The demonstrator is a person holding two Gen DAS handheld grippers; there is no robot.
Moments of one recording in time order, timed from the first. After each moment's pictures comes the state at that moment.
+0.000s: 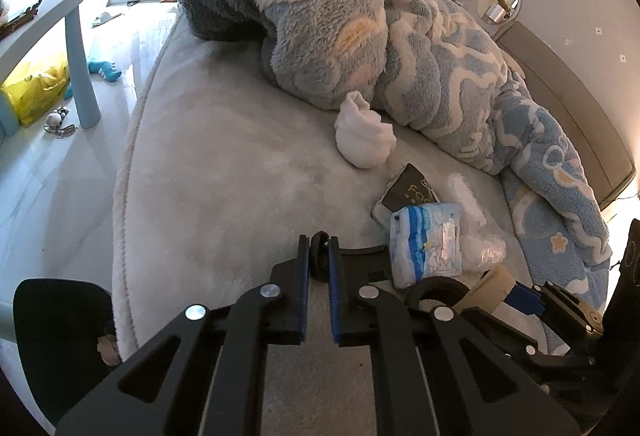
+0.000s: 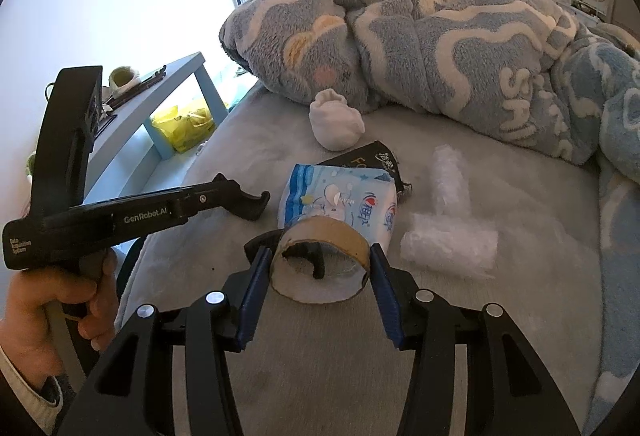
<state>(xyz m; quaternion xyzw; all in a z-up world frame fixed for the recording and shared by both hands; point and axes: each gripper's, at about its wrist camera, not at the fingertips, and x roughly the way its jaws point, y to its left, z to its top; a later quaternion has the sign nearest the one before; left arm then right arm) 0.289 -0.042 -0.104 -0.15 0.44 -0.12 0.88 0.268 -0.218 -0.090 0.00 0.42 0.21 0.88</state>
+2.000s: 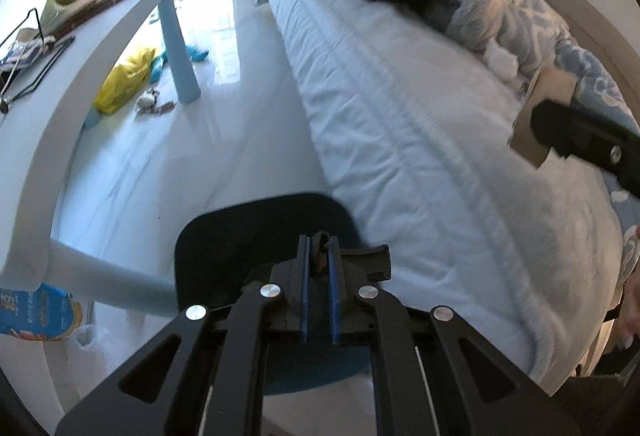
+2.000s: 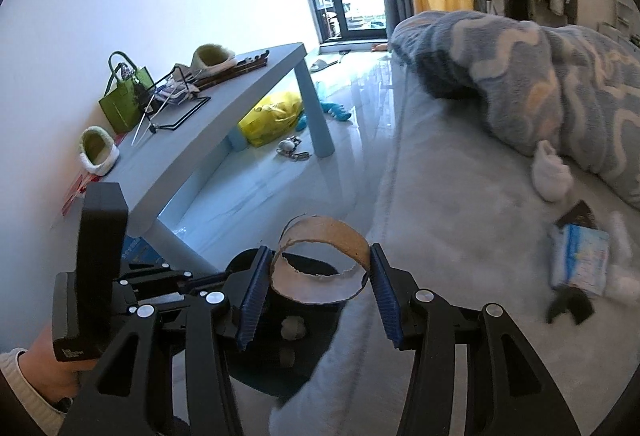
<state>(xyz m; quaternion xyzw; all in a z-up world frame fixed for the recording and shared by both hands) 0.181 0.134 -0.126 -0.04 0.51 -0.04 0.86 0.233 -0.016 -0.058 -0.02 0.41 0.31 0.86</state>
